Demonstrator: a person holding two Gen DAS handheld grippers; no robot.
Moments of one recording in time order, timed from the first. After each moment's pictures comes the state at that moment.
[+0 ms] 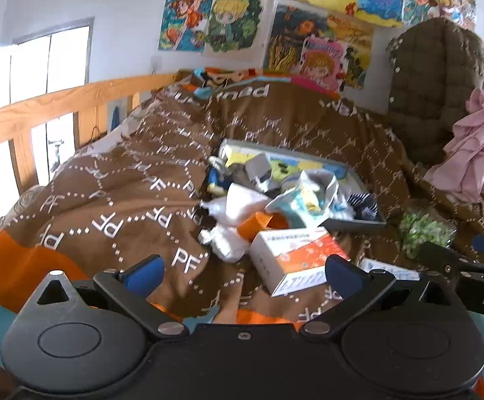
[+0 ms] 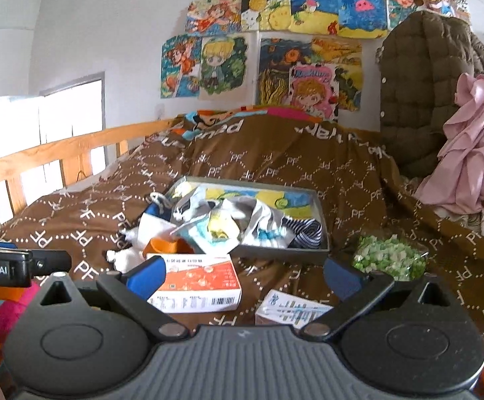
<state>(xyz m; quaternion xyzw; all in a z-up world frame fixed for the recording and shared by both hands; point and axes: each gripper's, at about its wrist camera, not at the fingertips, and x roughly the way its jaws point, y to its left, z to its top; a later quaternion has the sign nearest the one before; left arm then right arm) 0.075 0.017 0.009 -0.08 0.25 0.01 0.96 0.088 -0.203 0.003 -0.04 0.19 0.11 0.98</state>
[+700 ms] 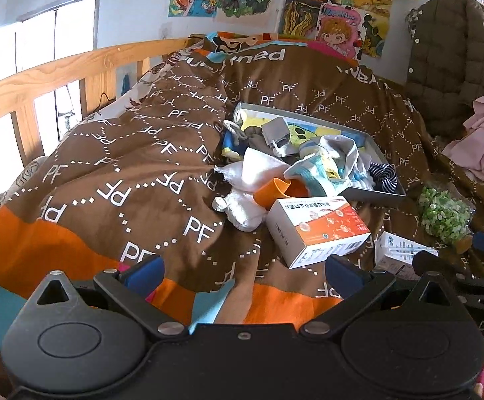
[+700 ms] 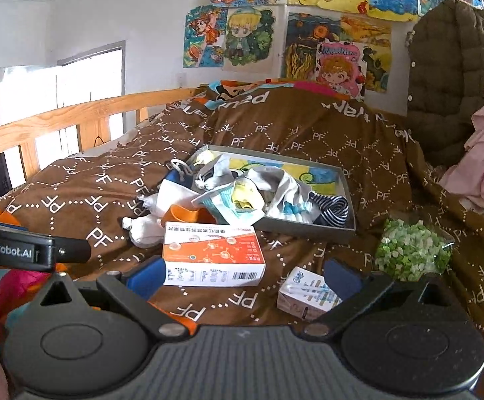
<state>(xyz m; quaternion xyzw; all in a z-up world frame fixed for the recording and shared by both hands) 0.093 0.022 -0.002 -0.08 0.31 0.03 0.95 0.095 -0.181 -0.009 -0.07 0.22 0.14 0.96</state>
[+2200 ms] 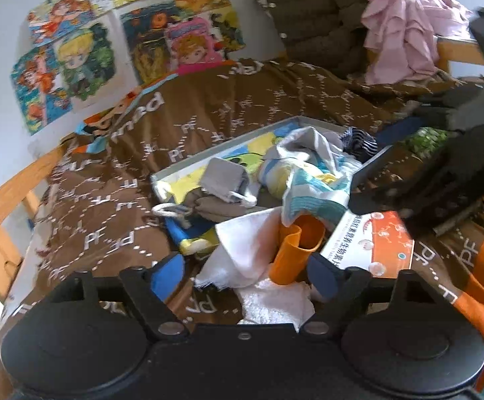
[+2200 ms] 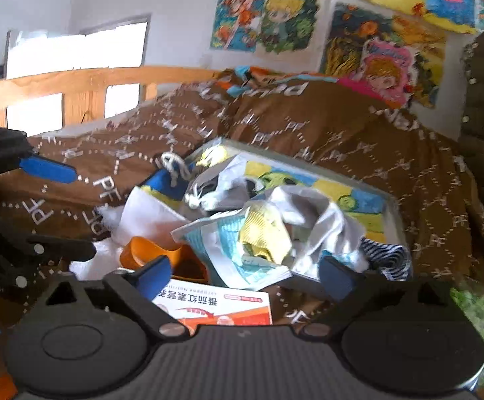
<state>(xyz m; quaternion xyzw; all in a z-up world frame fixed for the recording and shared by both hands) 0.234 0.053 -0.038 0.20 0.22 -0.18 0.94 0.261 -0.123 -0.049 -0.14 0.24 0.19 0.94</state>
